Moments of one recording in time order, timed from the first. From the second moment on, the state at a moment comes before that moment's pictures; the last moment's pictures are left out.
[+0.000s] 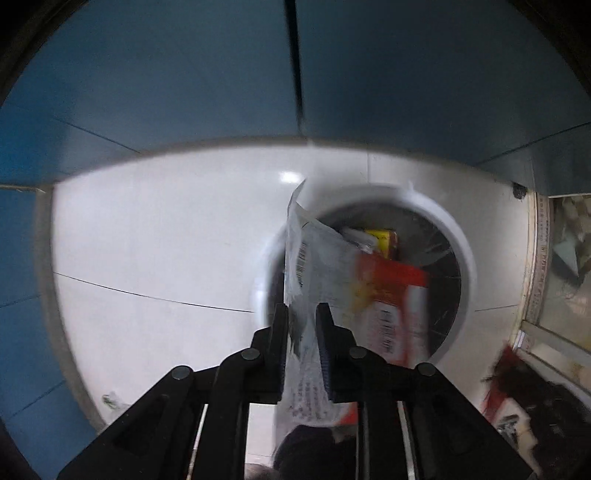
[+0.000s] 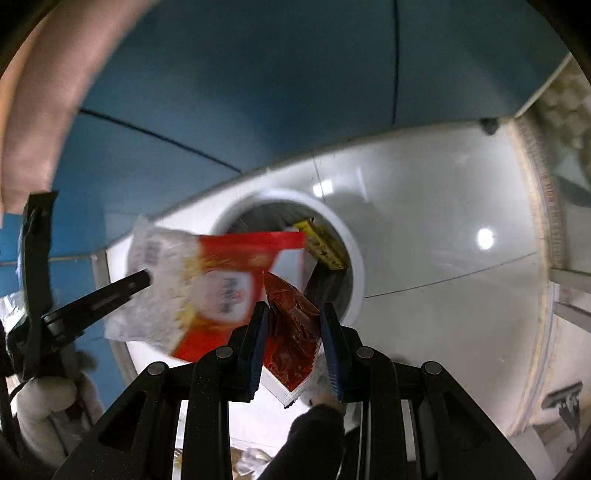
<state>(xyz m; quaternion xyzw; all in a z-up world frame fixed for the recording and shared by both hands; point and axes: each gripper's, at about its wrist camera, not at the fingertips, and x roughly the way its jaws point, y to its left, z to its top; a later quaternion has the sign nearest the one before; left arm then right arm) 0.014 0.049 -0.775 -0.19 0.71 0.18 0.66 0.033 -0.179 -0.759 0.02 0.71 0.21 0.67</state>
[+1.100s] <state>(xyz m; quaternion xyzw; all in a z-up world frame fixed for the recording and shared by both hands) -0.070 0.032 -0.627 -0.17 0.63 0.24 0.72 0.007 -0.170 -0.687 -0.12 0.66 0.16 0.72</state>
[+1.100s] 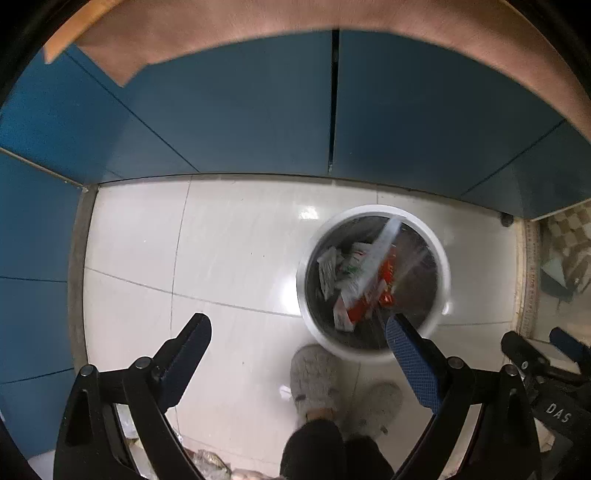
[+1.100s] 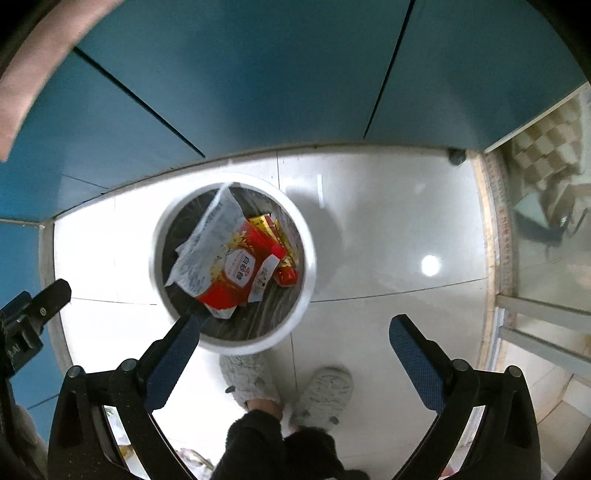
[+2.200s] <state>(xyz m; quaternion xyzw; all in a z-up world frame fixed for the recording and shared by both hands) -0.213 -0.061 -0.122 -0.24 0.47 0.08 0.85 -0.166 -0.280 -0.092 -0.04 0.55 0.33 0.77</state>
